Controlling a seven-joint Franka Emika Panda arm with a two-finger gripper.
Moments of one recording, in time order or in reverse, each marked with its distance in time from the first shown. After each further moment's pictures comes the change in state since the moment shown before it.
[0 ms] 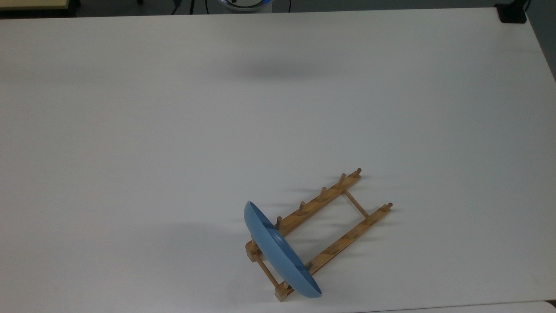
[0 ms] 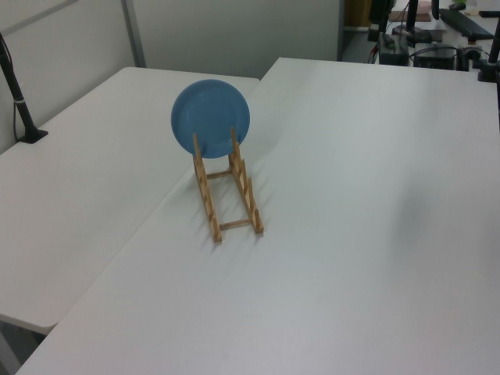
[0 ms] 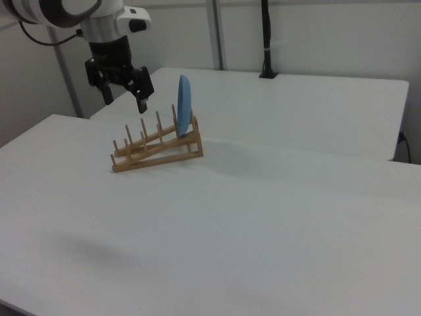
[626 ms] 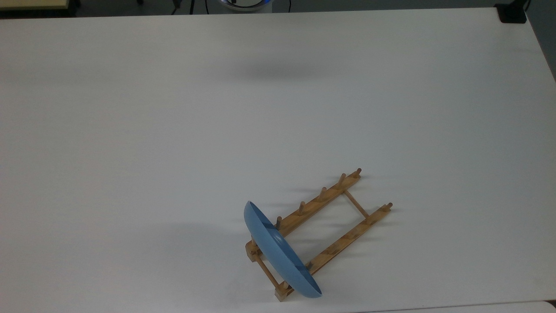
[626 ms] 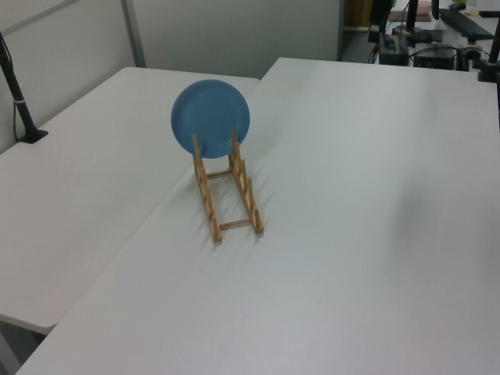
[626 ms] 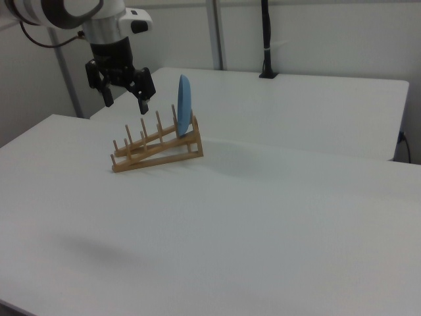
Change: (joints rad) arm 0.000 0.007 0.000 -0.001 0.000 0.000 -0.061
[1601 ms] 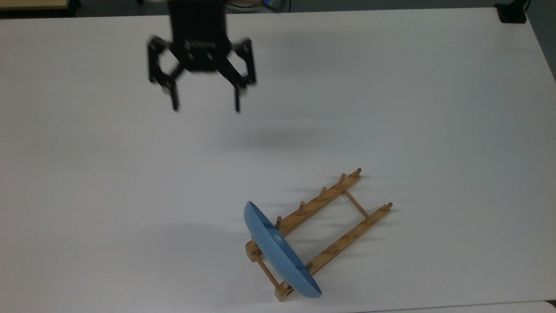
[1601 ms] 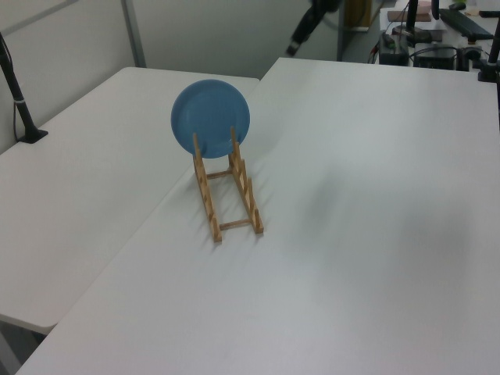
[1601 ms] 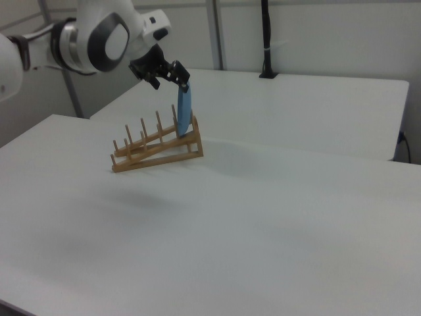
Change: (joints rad) arm 0.083 0.229 0.005 0.000 -0.142 0.710 0.186
